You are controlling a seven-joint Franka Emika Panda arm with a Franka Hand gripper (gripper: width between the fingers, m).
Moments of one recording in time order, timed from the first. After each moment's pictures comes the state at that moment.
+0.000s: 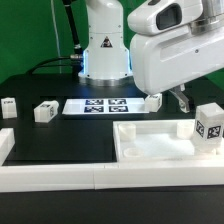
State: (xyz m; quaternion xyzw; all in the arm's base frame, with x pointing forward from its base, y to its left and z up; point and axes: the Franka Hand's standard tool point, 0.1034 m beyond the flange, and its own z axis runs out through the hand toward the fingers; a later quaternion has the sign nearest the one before) arm 0.641 0.112 0.116 -0.98 -0.13 0.01 0.13
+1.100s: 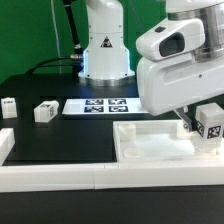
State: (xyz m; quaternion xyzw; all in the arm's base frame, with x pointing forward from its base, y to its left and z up) arm 0.639 0.123 0.081 -0.99 -0.08 0.00 0.12
